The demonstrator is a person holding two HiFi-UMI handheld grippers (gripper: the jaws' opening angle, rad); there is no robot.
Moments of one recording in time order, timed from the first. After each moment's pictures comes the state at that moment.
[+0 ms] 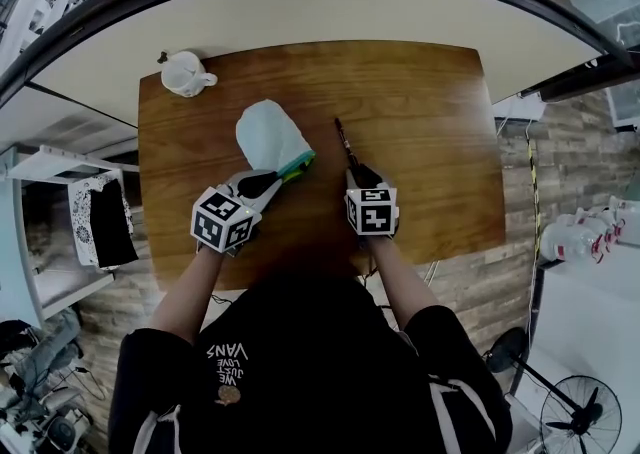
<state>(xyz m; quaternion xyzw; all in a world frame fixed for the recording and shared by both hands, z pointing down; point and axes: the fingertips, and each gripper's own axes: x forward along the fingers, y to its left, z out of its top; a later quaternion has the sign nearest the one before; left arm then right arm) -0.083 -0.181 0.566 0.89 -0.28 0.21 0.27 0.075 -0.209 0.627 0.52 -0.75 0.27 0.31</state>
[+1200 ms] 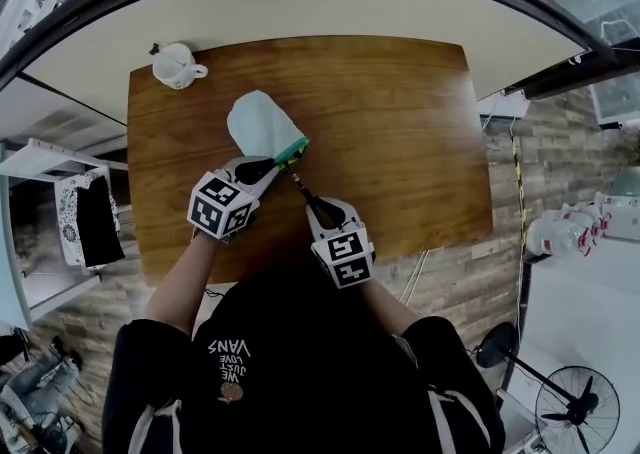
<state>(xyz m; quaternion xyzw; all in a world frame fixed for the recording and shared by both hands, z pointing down) -0.069 -0.184 0.560 0.91 -0.28 0.22 0.24 -0.010 -0.110 0.567 0.40 -0.84 0.22 0.29</state>
